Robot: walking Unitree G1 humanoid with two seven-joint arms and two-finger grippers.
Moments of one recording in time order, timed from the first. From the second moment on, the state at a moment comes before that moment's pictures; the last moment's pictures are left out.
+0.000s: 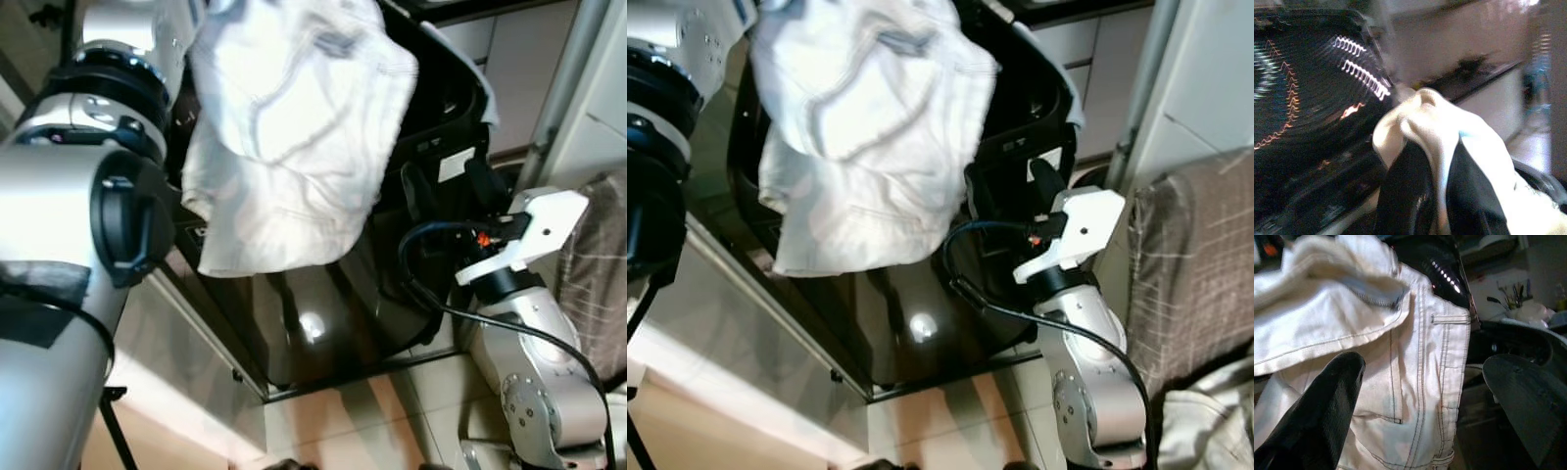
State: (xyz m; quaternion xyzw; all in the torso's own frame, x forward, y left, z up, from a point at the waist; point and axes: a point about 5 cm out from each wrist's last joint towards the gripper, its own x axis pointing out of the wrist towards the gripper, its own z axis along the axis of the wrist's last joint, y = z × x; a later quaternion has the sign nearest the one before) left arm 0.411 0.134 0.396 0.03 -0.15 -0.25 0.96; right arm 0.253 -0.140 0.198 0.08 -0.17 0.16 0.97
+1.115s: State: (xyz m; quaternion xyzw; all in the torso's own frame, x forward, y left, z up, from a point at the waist) left arm 0.288 0.148 0.147 0.00 0.03 -0.11 0.99; right arm 0.307 -0.133 0.176 0.04 -0.13 0.16 0.98
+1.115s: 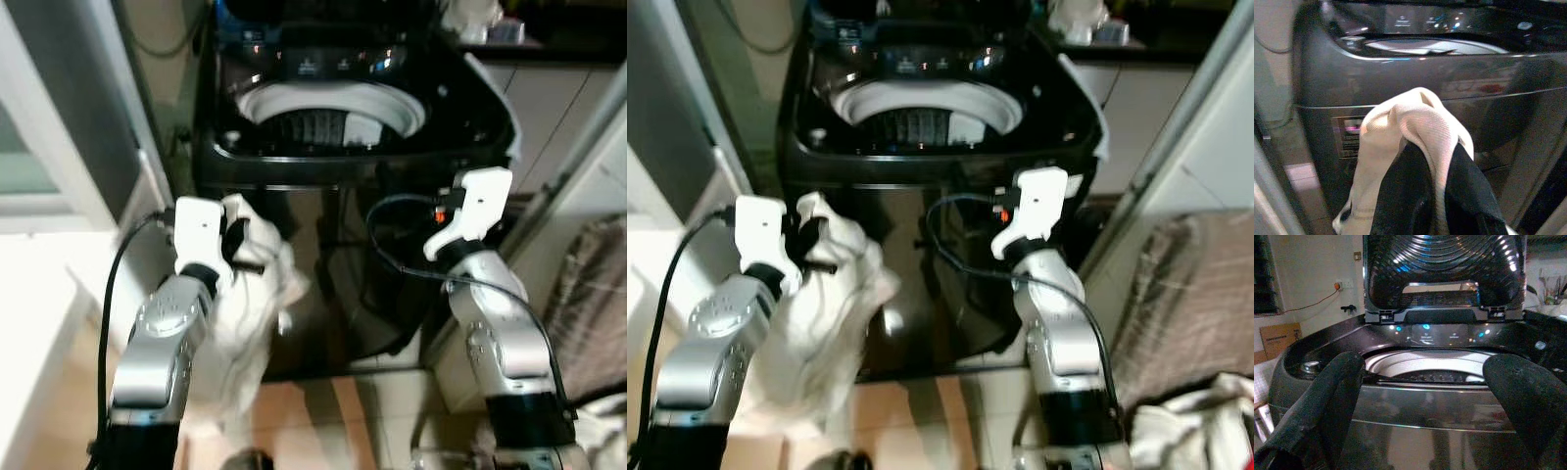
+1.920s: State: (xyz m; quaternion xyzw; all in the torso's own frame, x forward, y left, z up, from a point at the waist) left arm 0.307 0.150 0.181 0.04 -0.03 -0.09 0.99; right arm 0.311 -0.135 0.165 0.03 -0.11 0.15 0.98
